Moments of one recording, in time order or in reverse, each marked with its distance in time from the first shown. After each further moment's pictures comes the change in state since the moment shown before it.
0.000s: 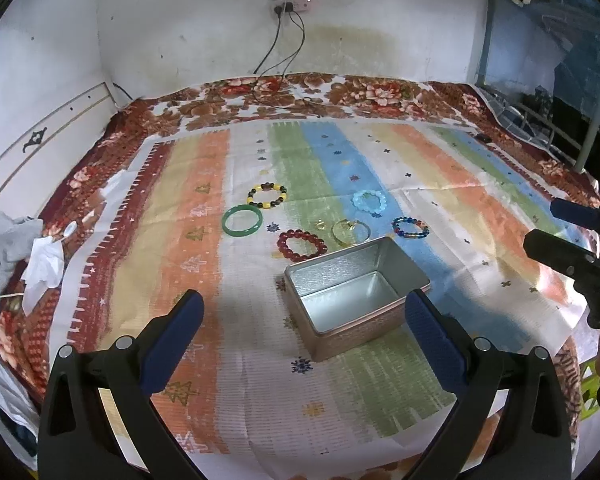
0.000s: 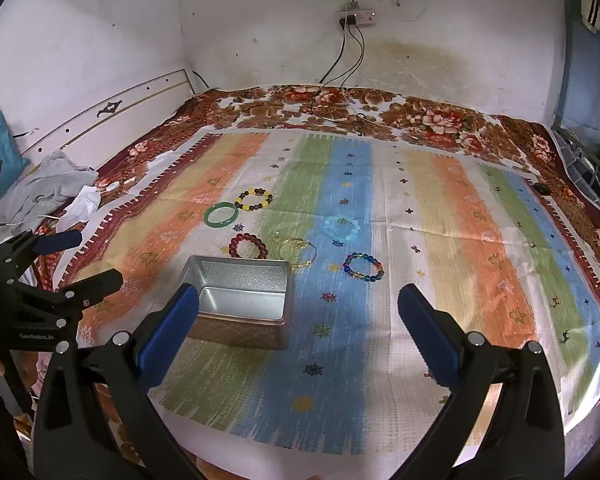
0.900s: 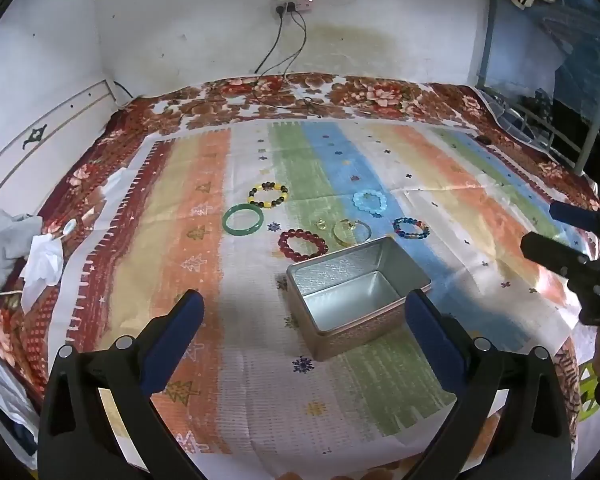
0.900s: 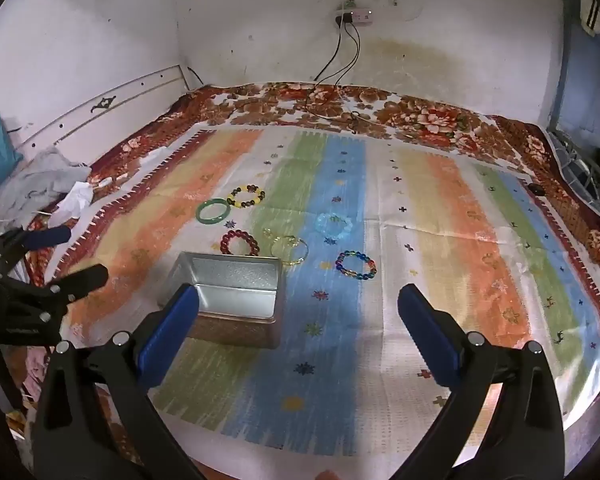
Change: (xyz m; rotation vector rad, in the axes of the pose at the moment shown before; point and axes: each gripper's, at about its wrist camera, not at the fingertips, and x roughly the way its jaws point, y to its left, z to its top) left arm -0.002 0.003 -0.004 0.003 -0.003 -0.004; right arm 0.004 -0.001 -0.002 0.003 -0.016 -0.018
